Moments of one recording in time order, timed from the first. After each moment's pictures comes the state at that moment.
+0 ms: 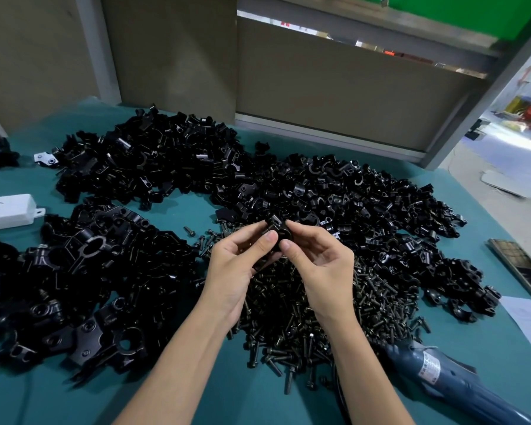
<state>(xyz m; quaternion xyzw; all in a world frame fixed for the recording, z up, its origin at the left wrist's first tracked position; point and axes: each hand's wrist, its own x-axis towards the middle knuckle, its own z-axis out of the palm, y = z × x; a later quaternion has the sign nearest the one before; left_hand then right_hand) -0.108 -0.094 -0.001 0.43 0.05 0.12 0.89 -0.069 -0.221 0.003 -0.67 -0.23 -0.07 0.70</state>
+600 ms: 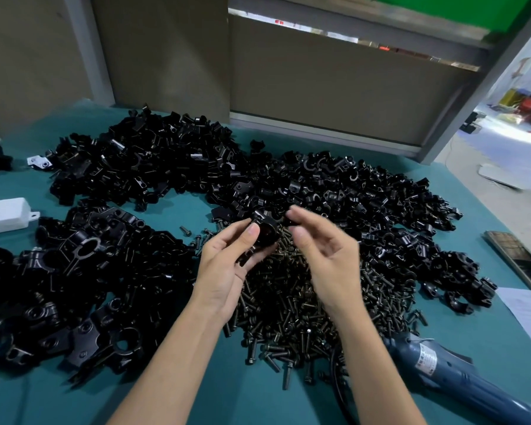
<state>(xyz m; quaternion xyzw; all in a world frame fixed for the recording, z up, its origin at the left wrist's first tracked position) -0.106 -0.087 -0.005 0.38 0.06 0.12 0.91 -0.064 -0.231 0.014 -0.73 -0.22 -0.09 0.64</state>
